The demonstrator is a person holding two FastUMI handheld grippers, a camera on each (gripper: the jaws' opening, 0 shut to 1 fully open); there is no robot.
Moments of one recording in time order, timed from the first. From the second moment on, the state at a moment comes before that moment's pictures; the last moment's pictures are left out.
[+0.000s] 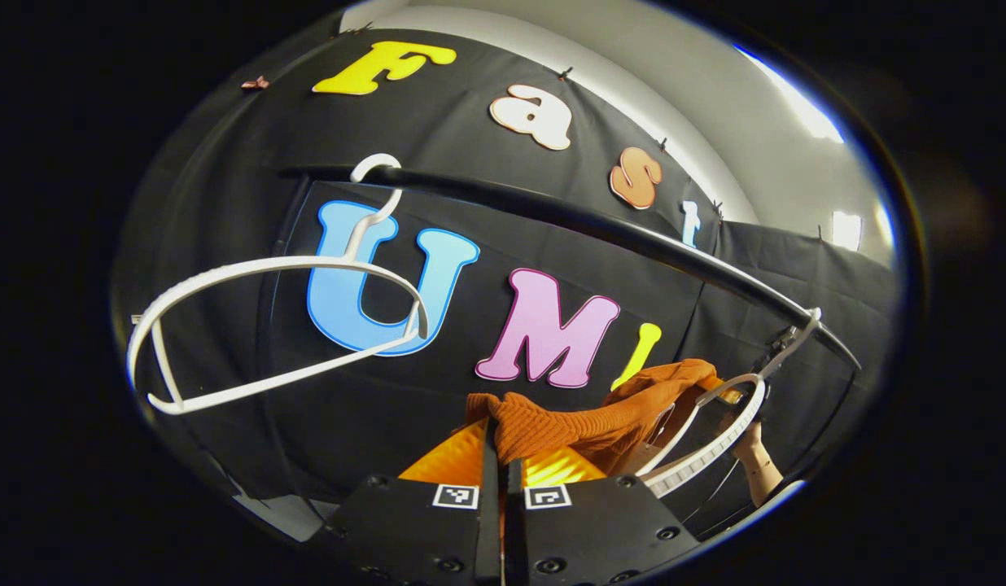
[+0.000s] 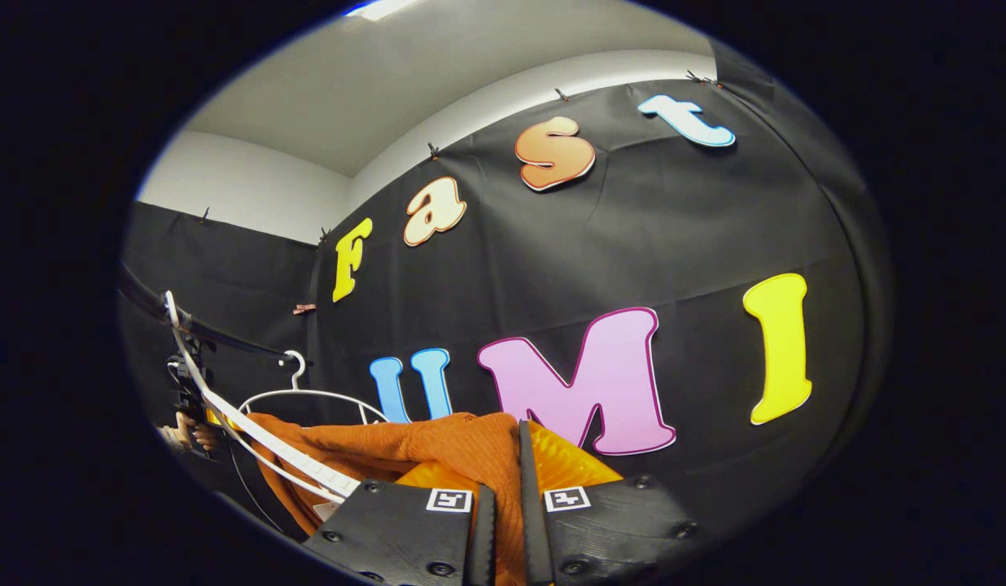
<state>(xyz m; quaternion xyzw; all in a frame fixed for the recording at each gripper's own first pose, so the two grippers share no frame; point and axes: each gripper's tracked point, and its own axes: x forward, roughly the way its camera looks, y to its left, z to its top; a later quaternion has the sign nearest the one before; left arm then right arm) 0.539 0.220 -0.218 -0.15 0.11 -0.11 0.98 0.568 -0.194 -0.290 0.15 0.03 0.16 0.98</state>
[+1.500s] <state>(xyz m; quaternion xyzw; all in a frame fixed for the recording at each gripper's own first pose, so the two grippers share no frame) 0.477 0.206 -0.366 -0.21 0.21 -0.03 0.95 0.495 -0.197 -0.456 0.11 0.19 0.14 0.97</state>
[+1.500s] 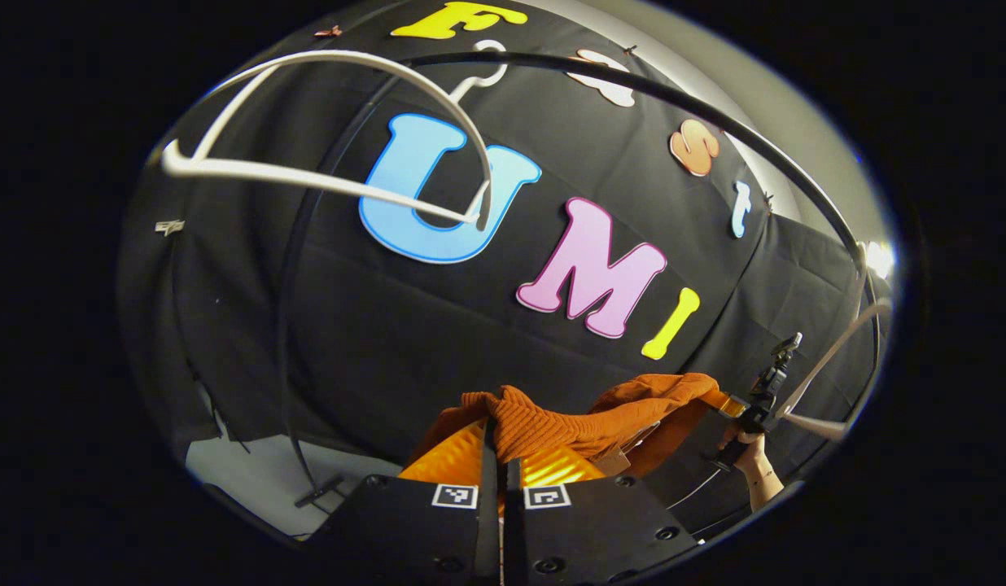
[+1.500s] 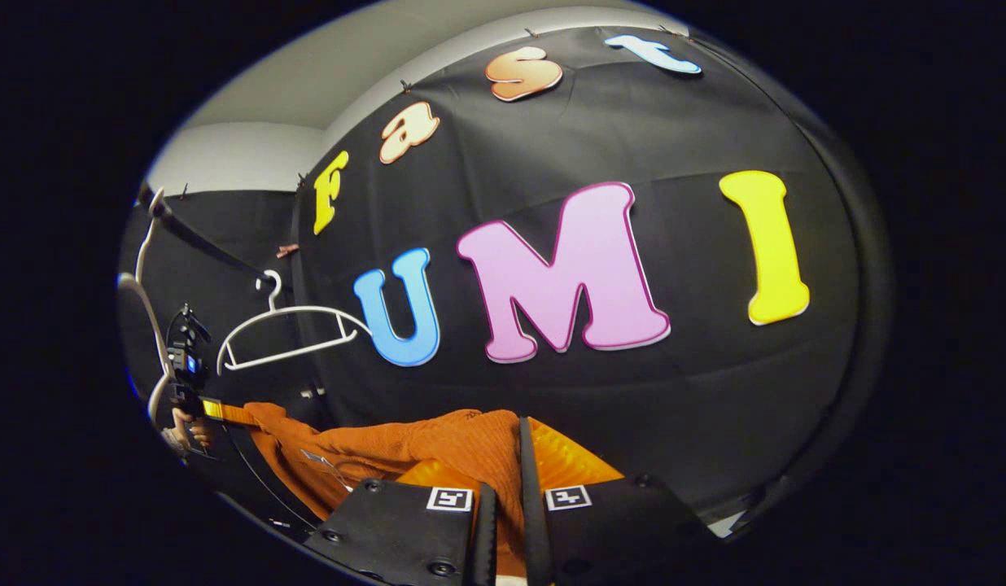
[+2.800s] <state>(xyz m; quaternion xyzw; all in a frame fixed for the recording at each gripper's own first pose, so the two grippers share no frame) 0.365 0.083 -0.525 -0.30 0.32 0.12 0.89 0.281 -0.047 -0.590 0.20 0.42 0.16 0.87</state>
